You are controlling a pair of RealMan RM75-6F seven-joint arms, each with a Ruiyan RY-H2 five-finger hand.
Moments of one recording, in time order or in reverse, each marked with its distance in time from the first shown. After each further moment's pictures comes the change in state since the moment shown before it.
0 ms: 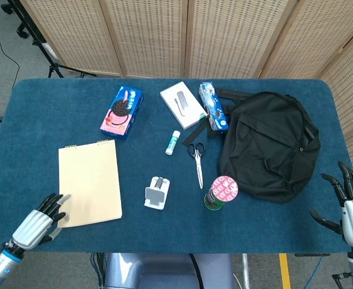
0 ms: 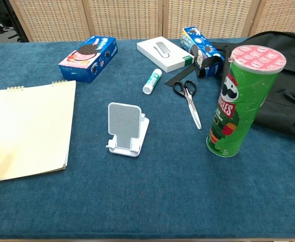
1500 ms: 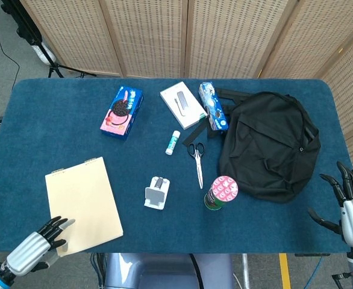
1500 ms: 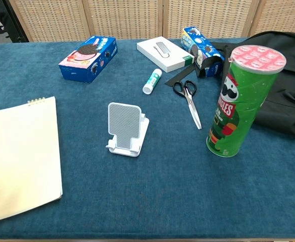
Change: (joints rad) left arm 0.022 0.210 0.150 -0.316 0.131 0.079 0.052; right arm 0.002 0.001 -0.002 -0.001 0.001 -0.005 0.015
